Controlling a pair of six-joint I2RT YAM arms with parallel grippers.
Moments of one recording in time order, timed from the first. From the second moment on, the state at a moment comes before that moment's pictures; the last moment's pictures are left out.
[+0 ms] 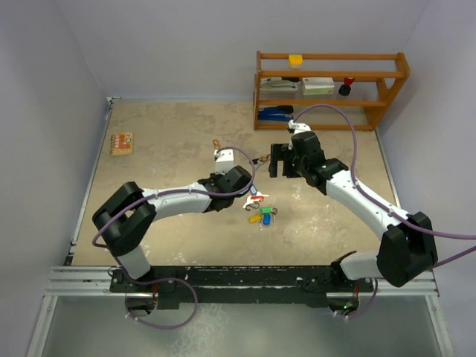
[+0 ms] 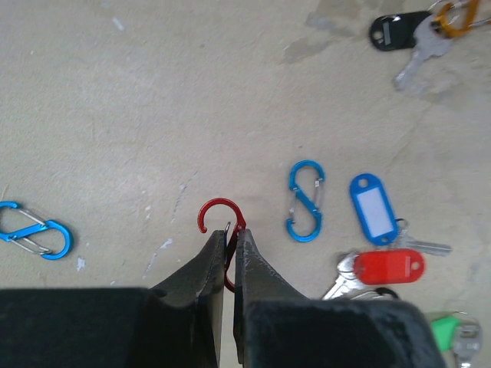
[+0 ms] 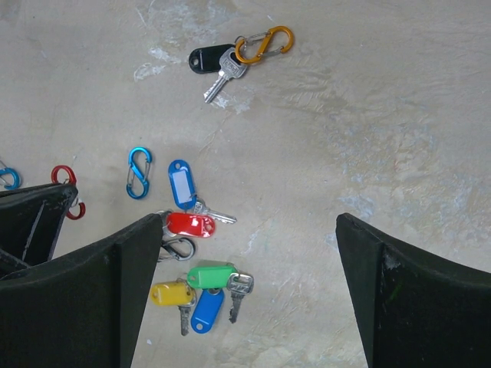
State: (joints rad) left arm -0.89 1.70 0.97 -0.22 -0.65 -0.80; right arm 0.48 1.36 1.00 -0.38 0.11 0.34
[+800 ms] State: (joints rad) left arm -0.98 1.96 1.34 -0.30 -0.69 -0.75; right arm 0.44 0.96 0.88 -0.36 0.41 0.46
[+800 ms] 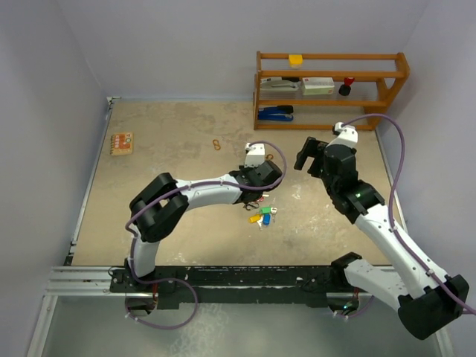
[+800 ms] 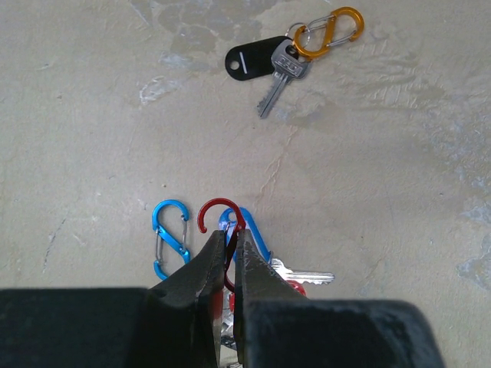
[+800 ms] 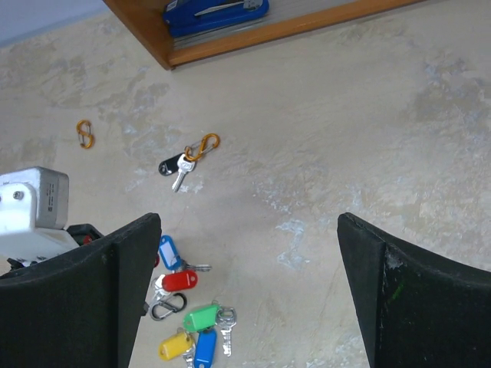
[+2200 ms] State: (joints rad) left arm -1.02 2.06 1.46 -0.44 -0.71 -0.75; right arm 0.43 0.95 0.87 -0.37 0.43 0.46
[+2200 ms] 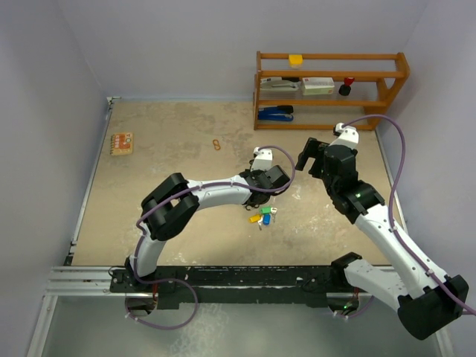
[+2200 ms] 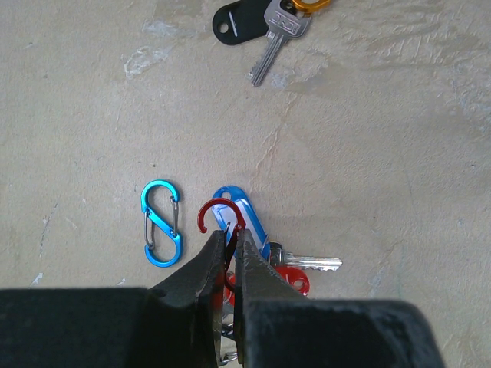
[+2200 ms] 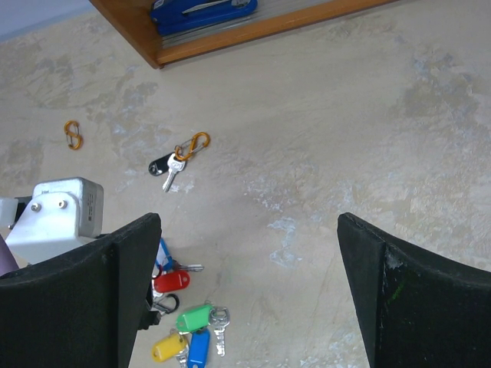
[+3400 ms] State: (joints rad) left arm -1.02 2.10 1.47 -0.44 -0.71 -0.75; right arm 0.42 0.94 0.87 -0.37 0.43 0.46
